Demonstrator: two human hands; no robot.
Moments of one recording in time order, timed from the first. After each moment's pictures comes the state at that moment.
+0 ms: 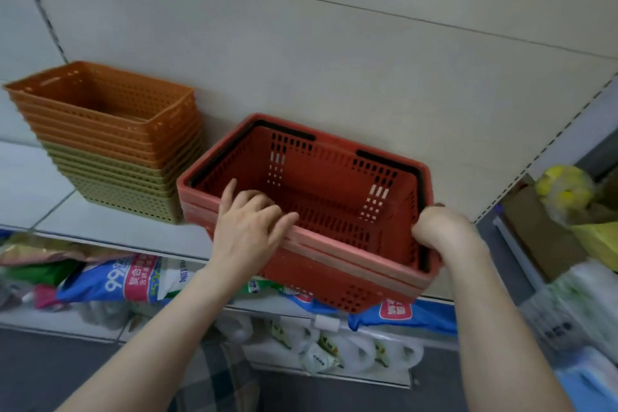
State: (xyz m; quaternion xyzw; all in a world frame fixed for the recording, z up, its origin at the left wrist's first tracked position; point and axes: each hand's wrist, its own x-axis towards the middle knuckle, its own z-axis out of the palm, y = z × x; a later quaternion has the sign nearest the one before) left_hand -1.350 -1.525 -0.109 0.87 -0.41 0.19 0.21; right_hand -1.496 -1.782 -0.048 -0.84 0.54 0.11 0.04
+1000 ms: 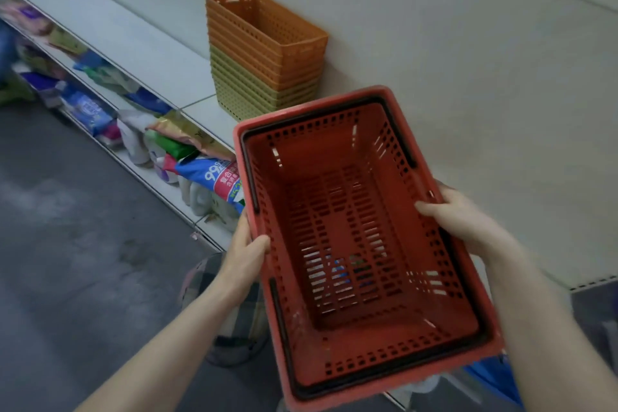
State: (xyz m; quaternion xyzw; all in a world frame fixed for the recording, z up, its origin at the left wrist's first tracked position) left_hand -1.500 -1.439 -0.172 0.65 0.06 -0.10 0.75; right_hand -1.488 -1.741 -0.058 -0.86 0.18 0.10 0.46
